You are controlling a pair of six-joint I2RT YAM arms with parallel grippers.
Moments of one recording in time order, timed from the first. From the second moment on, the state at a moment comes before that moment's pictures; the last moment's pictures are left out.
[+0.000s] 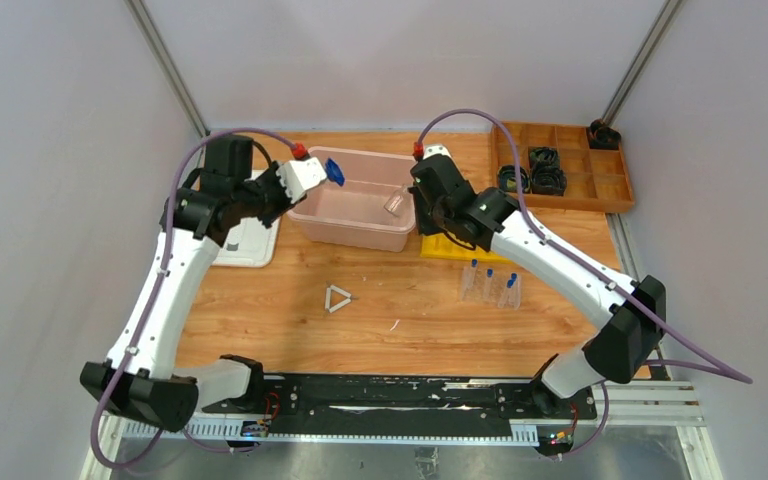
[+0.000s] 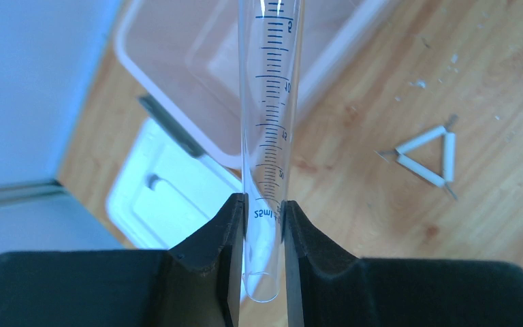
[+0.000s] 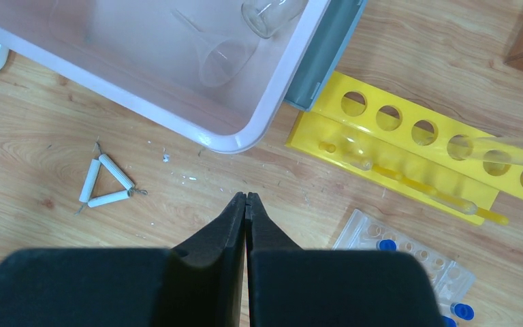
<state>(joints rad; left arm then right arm) -0.23 1.17 1.35 -0.91 0.31 0.81 0.78 1.50 1.45 -0.71 0.28 0.37</state>
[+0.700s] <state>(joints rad) -0.37 1.98 1.86 -0.95 0.26 0.98 0.78 1.42 1.36 -0.68 0.28 0.41</state>
